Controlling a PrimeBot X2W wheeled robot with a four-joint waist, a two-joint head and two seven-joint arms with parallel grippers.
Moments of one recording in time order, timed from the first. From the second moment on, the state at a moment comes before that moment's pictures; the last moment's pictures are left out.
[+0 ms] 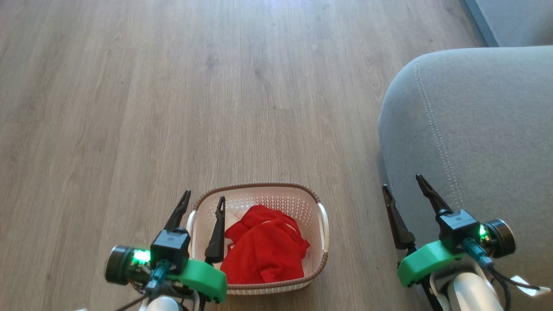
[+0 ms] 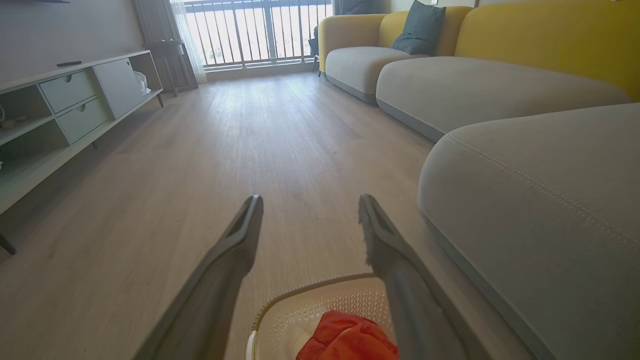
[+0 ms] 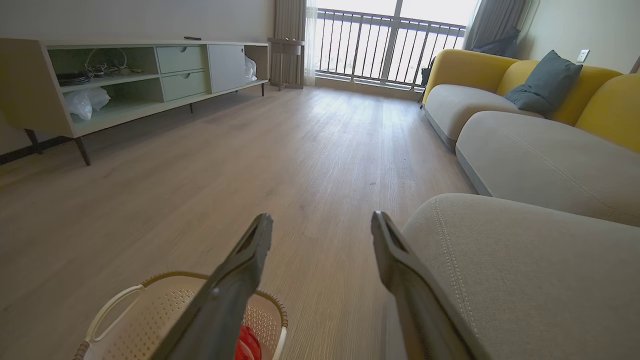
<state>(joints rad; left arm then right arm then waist) -0.01 0.05 -0.29 0.13 -0.07 0.14 -0.25 -0.05 -0.05 0.07 0.23 -0.04 0.13 -0.25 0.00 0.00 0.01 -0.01</state>
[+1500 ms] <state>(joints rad) -0.26 0.06 -0.33 0.42 -0.01 0.00 -0.25 -0.18 -0.05 -0.02 0.27 0.02 0.13 -0.25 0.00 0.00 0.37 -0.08</state>
